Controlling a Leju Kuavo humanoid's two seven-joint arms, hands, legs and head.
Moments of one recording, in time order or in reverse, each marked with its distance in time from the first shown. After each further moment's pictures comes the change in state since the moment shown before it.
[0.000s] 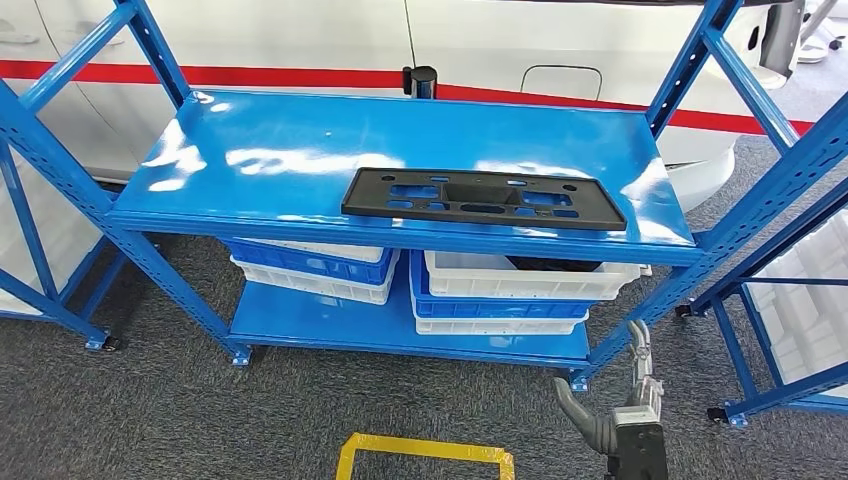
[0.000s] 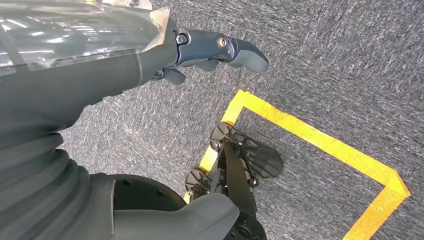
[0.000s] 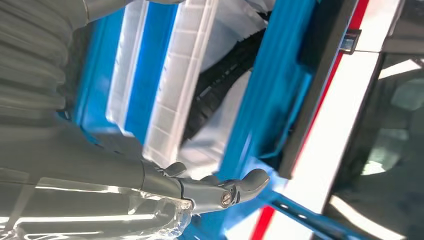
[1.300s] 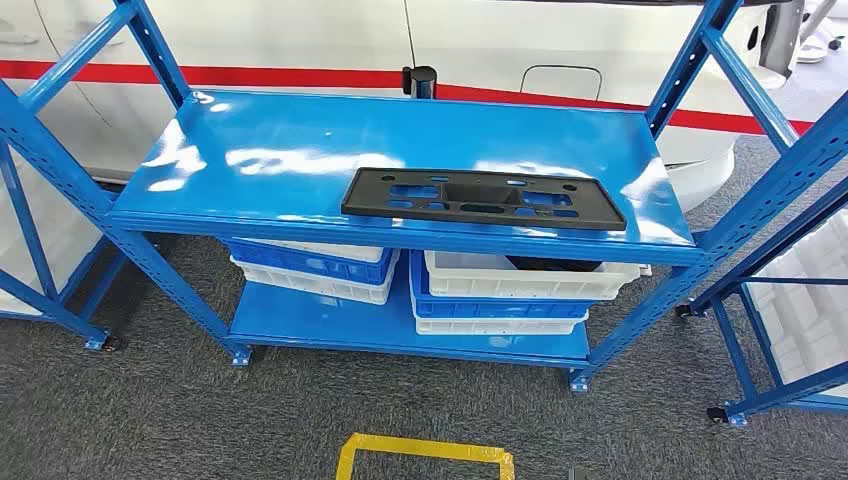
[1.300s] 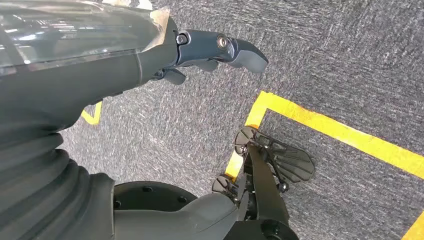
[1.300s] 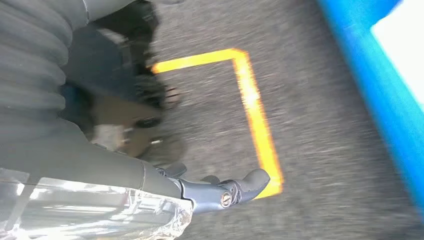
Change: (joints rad) left arm 0.017 0.014 -0.112 -0.018 0.018 0.013 0.130; right arm -0.173 0.122 0.151 0.978 -0.841 0.171 0.095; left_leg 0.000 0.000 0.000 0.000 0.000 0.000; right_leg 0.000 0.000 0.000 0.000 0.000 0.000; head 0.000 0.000
